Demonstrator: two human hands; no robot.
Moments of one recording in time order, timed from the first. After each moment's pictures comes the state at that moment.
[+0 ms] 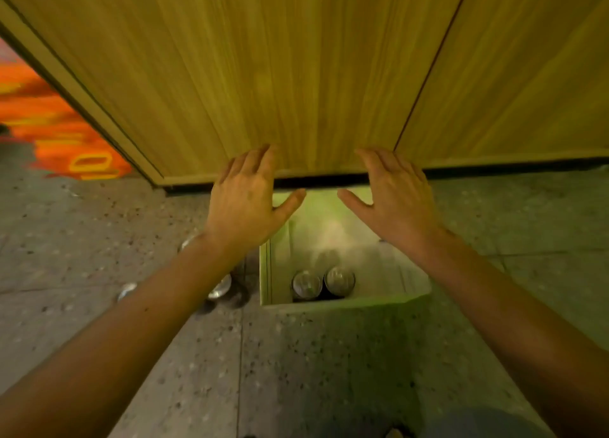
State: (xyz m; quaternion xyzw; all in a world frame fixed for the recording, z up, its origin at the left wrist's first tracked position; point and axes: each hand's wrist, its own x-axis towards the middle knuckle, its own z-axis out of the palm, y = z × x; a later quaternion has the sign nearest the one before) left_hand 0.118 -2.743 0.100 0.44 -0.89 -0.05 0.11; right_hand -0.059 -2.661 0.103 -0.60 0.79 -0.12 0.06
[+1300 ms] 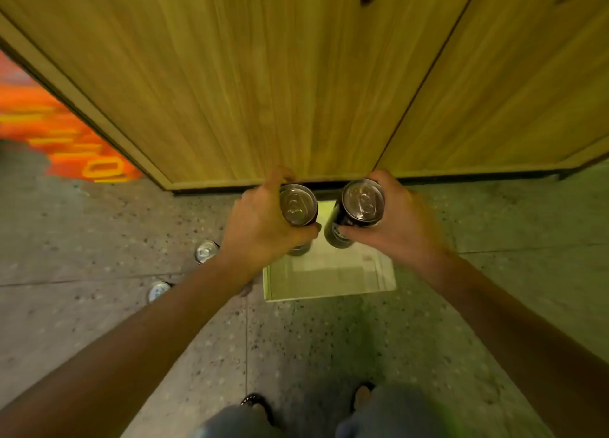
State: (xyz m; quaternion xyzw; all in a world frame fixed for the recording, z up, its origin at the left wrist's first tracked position) left_hand 0.107 -2.727 0.232 0.50 -0.78 -0.36 0.13; right_hand -0.061 -2.649 0.231 -0.51 0.79 -0.25 0.22
